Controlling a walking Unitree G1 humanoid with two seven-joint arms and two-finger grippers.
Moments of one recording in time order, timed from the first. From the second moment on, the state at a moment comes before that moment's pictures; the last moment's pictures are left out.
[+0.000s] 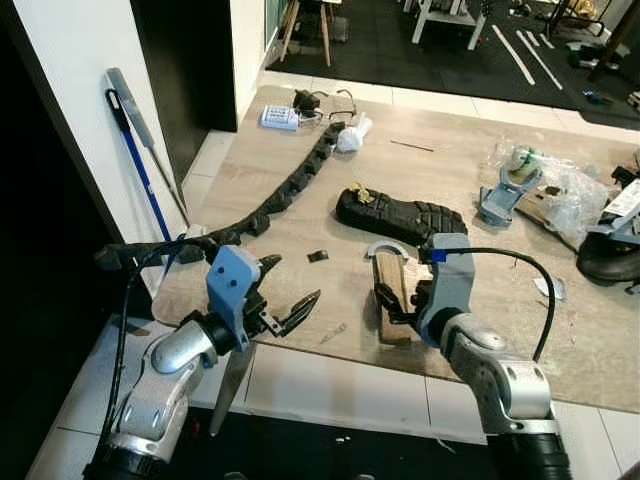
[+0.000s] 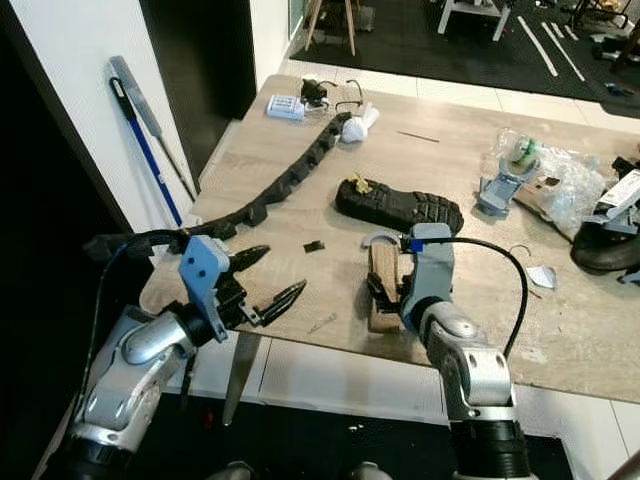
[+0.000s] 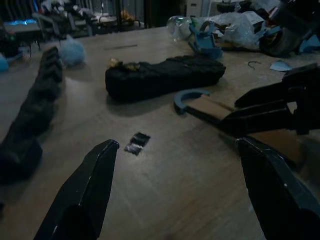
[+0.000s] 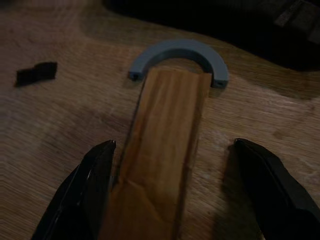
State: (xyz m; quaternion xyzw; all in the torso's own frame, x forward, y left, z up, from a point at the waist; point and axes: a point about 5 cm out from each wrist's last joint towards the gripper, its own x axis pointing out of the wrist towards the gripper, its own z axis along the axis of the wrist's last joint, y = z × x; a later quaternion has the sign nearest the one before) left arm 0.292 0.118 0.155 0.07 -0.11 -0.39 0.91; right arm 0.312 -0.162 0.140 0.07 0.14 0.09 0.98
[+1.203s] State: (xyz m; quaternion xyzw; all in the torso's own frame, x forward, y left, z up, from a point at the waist) left arm 0.295 0.116 0.145 0.11 -0.11 -0.45 0.88; right arm 0.329 -0.137 0.120 -0.01 0.27 0.12 0.96
